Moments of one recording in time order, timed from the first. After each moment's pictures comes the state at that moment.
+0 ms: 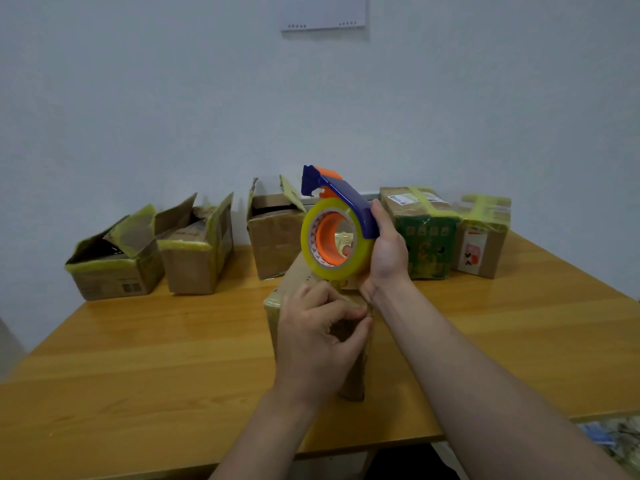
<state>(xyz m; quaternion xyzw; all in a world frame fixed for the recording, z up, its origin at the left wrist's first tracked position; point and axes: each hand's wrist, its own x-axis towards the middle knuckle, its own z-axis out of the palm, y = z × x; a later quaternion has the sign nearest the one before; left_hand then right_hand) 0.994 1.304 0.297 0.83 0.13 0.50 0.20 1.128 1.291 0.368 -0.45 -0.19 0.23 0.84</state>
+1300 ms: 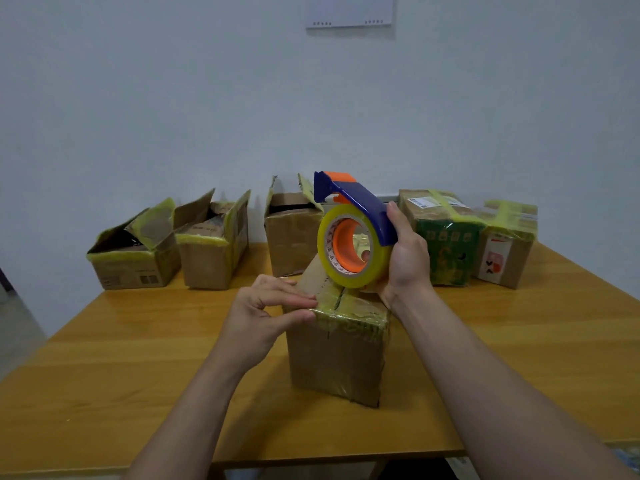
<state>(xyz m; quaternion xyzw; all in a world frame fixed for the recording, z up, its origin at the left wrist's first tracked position) 0.941 1.400 0.301 0.81 0.12 0.39 0.42 1.124 1.292 0.367 -0.46 -0.23 0.21 0.83</state>
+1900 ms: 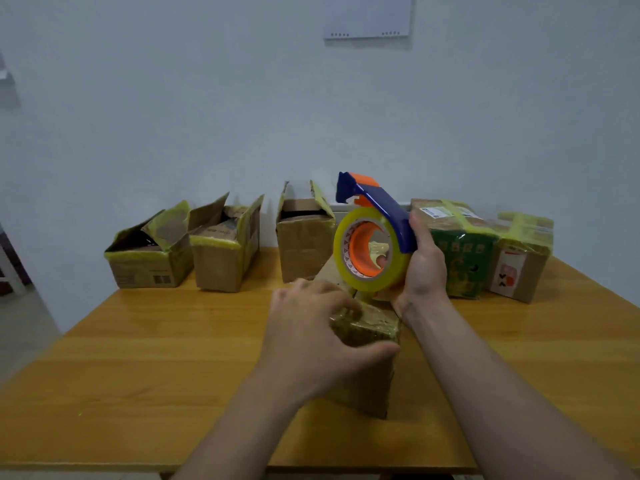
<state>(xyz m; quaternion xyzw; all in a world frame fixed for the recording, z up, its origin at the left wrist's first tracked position) 0.958 1.321 0.338 0.91 0.28 0.28 0.10 1.122 1.287 0.369 -0.43 -0.21 0.22 0.85</state>
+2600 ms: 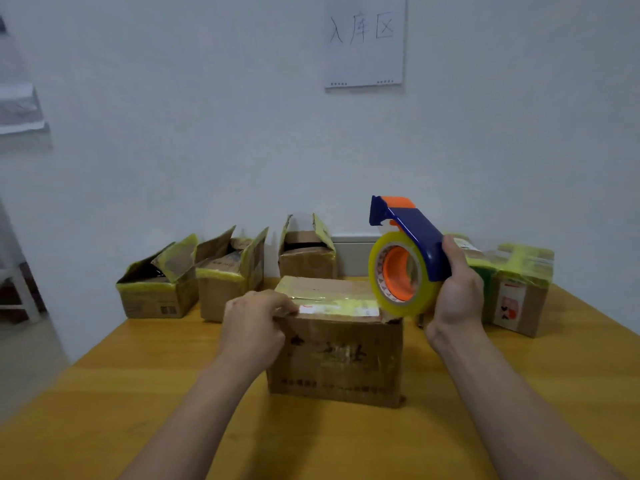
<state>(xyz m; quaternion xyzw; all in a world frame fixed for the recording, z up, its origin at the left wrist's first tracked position) 0.950 1.391 0.353 0.86 0.40 0.29 0.10 1.153 1.253 0.386 -0.43 -0.23 0.13 0.86</state>
